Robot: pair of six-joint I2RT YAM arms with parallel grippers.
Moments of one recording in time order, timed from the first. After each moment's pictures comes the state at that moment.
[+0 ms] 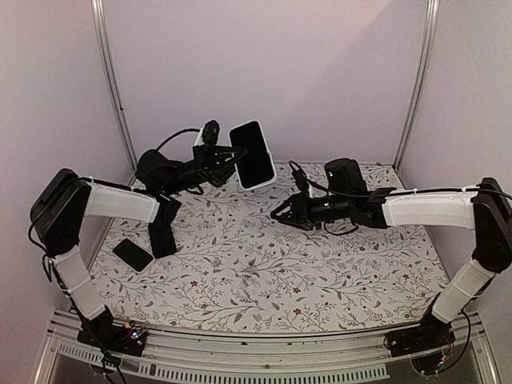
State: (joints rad) left arm -0.56 1.78 0.99 1.34 0.80 -1.50; right arm 0.74 1.59 1.05 0.11 -0.53 0.79
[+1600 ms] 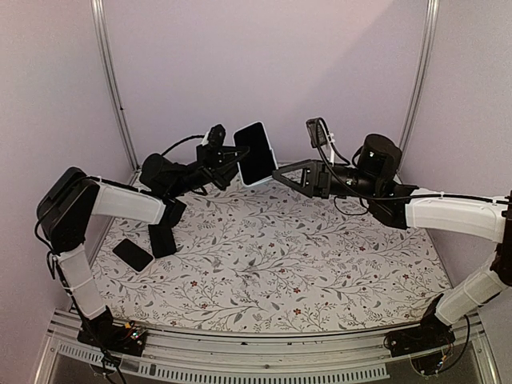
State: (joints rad) left arm -0.60 1.83 1.01 1.45 0.77 -1.71; right arm 0.75 1.44 0.99 0.57 -0.72 0.66
